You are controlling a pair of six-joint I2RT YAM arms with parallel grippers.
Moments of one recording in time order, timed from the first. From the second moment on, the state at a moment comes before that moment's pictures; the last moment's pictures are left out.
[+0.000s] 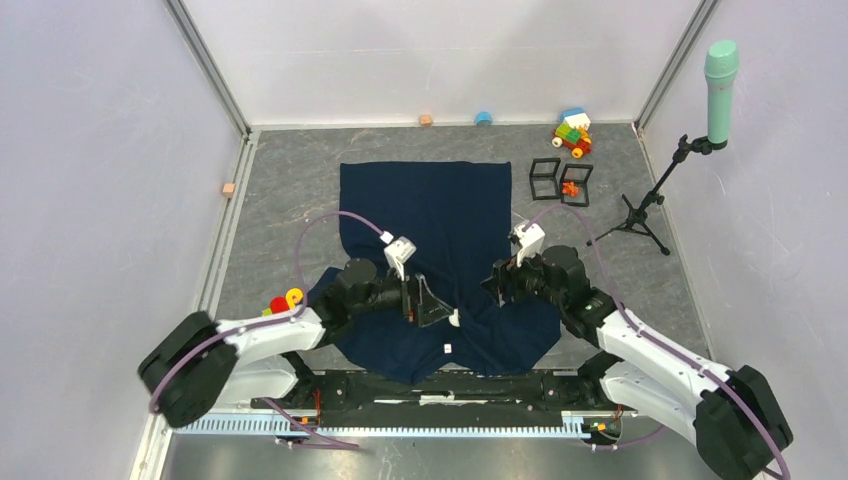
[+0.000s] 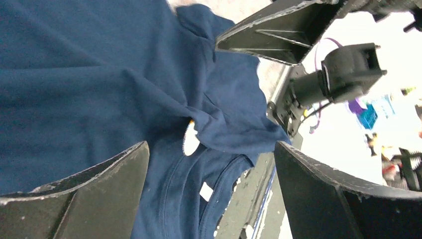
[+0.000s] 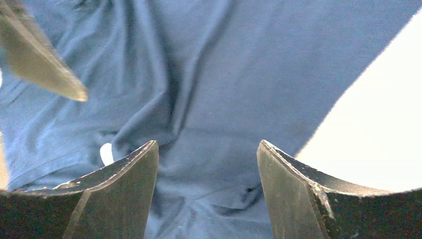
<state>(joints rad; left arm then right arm) -0.80 1.24 0.28 0.70 0.45 -0.60 0.58 0.92 0.33 0.14 -0.24 0.15</state>
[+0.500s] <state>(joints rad) -0.36 1.09 0.99 -0.47 0.24 -0.42 0.37 1.20 0.72 -0.15 0.23 0.05</state>
